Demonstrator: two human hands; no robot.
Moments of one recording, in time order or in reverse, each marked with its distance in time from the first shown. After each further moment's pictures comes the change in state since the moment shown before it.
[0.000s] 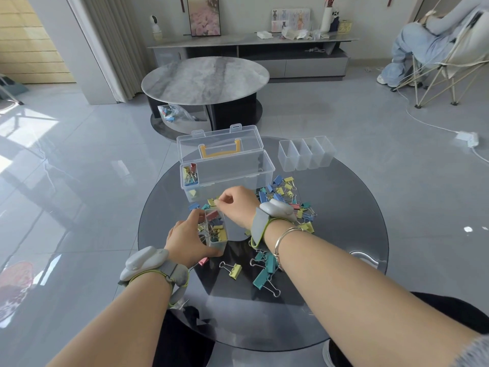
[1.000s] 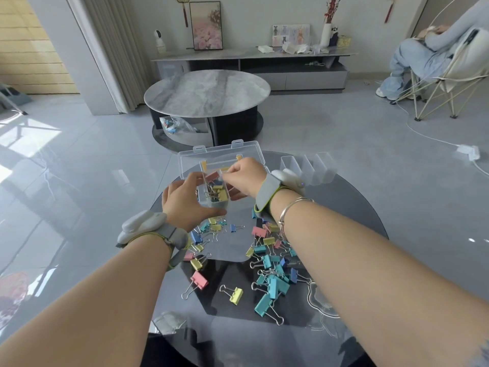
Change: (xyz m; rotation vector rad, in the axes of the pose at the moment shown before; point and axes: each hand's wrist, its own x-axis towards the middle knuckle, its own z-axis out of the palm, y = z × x) left_hand 0.057 0.050 -0.061 0.025 0.294 0.162; right_hand 0.055 -0.041 -0.057 0.258 0.048 0.132
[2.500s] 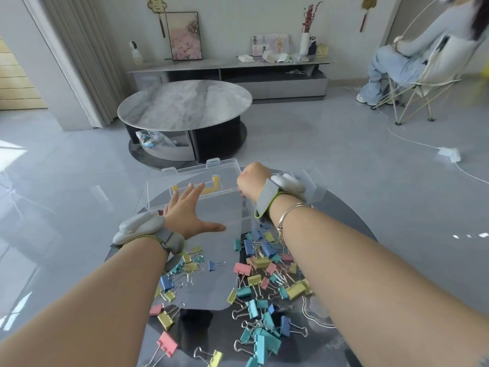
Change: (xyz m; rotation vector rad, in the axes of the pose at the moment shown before) left_hand 0.087 0.007 0.053 0.118 -0.351 -0.015; right_hand 0.092 0.042 -0.050 -0.240 0.212 0.134
